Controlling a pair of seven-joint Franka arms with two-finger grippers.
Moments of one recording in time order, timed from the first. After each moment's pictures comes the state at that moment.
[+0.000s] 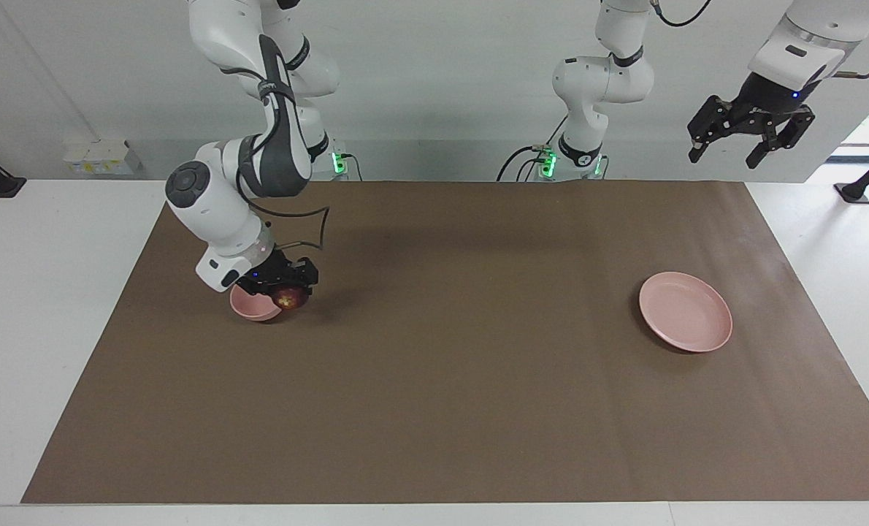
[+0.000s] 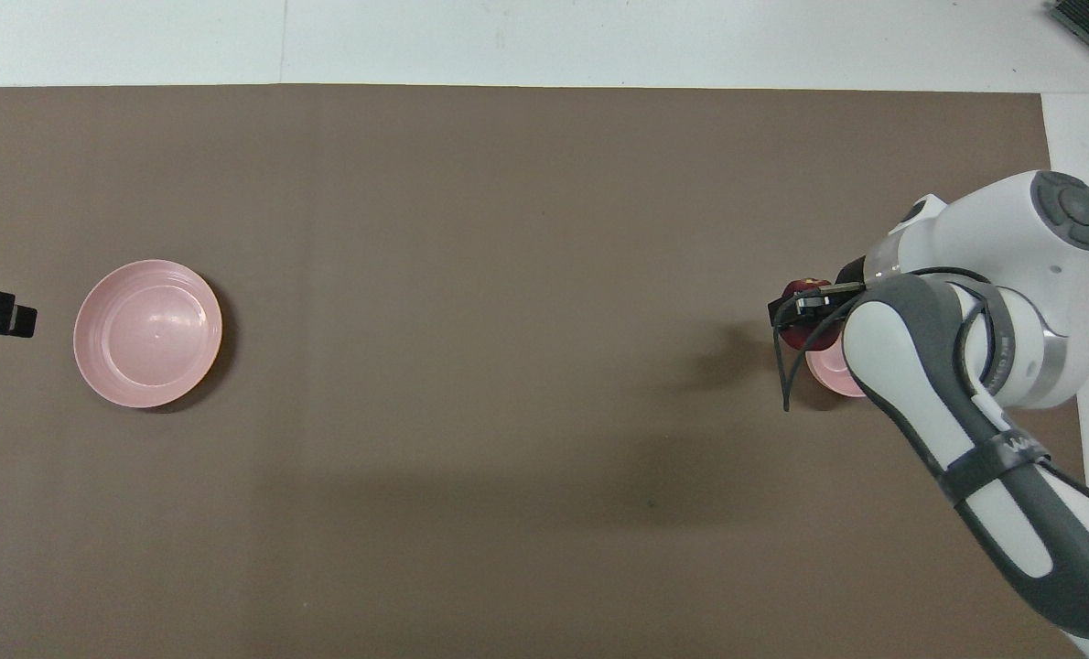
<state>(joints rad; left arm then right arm) -0.15 -0.05 0.11 -1.44 -0.05 1.42 0.10 0.02 0.21 0.01 -1.93 0.17 2.04 -0.16</state>
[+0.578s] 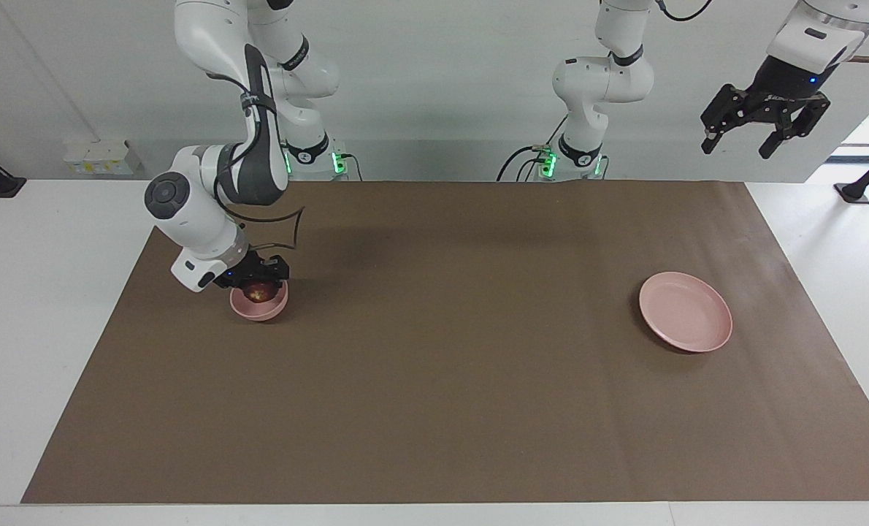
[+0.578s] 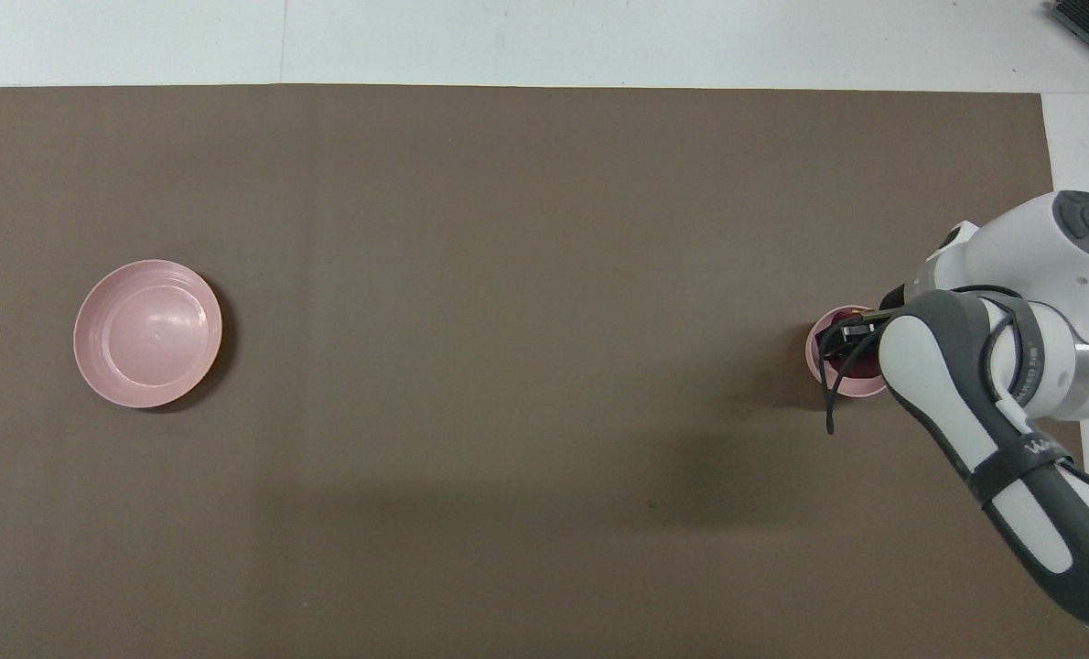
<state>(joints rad) -0.12 -0.07 0.11 -1.44 -0.05 1.42 0.09 -0.04 0.20 0.00 -2.01 0.08 2.06 -0.17</state>
